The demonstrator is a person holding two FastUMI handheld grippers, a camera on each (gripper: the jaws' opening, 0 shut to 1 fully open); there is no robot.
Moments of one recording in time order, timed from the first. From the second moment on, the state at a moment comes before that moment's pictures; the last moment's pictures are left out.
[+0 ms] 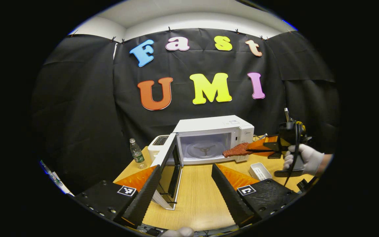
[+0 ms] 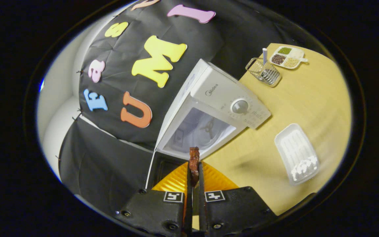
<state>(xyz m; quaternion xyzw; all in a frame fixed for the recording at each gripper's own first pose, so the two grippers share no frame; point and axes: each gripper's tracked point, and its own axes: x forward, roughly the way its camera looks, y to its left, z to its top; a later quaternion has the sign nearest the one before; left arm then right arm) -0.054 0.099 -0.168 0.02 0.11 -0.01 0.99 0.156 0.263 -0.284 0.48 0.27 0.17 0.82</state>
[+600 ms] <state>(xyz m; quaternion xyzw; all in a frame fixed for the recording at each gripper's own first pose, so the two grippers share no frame) -0.064 0.138 -0.188 0.05 0.10 -0.02 0.99 0.282 0.364 -0.353 0.58 0.16 0.02 0.80</state>
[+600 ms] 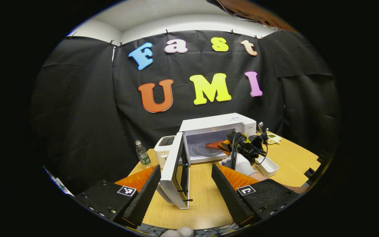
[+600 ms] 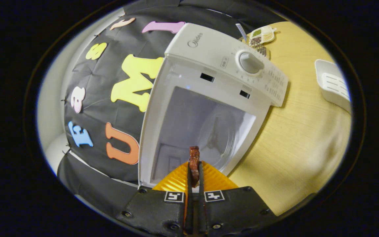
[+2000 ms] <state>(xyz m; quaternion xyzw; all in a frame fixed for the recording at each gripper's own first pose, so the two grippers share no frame) -0.032 0.156 -0.185 0.05 0.09 0.00 0.99 0.334 0.370 -0.362 0.27 0.15 -0.02 0.95</state>
